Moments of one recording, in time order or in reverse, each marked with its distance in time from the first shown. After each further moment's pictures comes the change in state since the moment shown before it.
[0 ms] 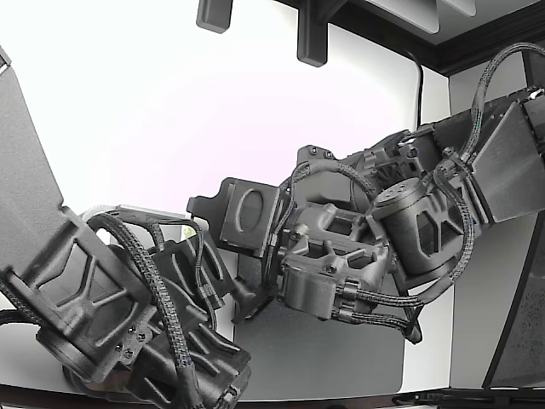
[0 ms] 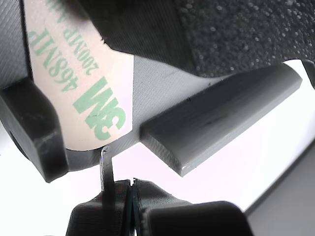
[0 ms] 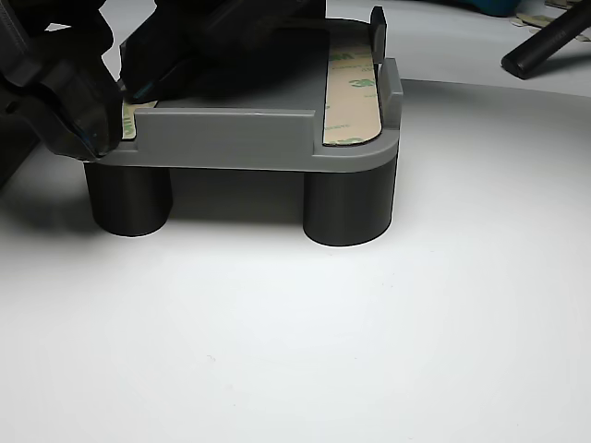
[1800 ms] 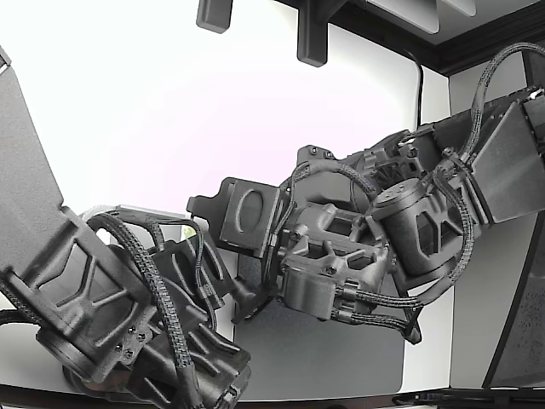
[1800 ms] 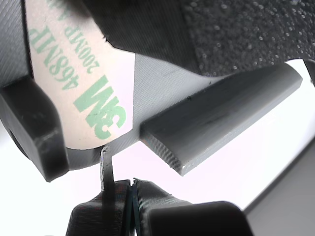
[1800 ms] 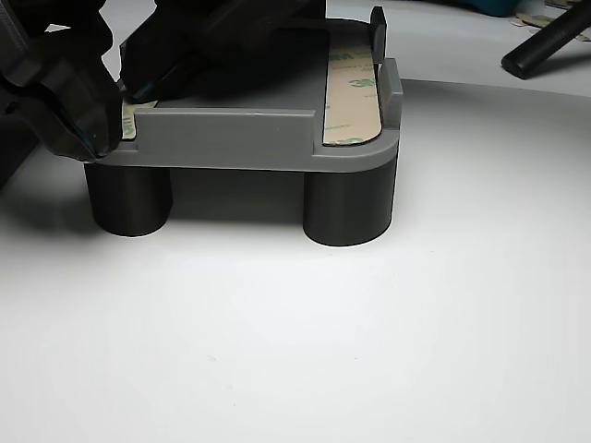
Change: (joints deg) arm 0.1 -0.1 0.0 0.0 0.4 -0.2
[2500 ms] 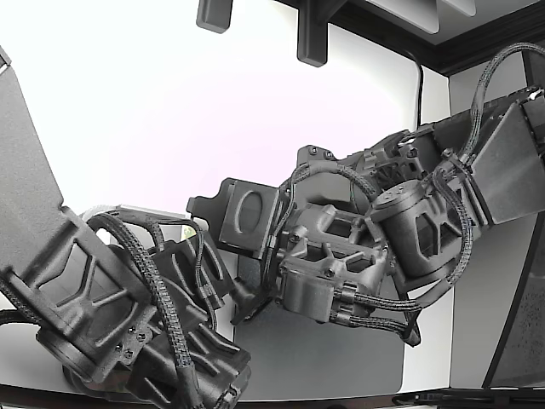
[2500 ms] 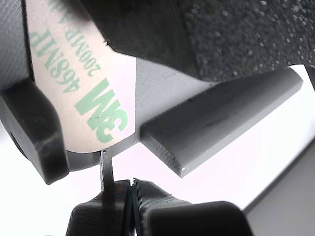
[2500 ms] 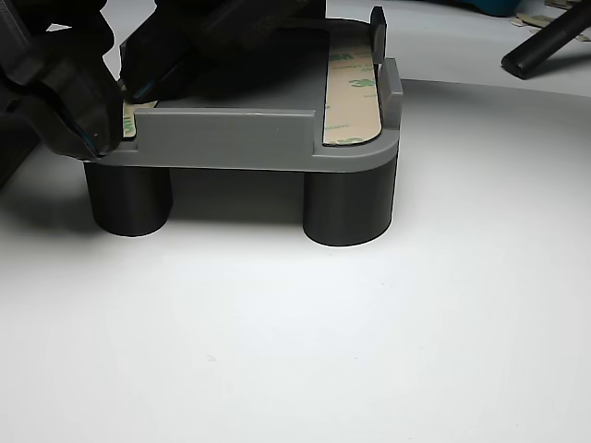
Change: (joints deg) arm 0.3 -0.7 -0.8 0.7 0.1 0.2
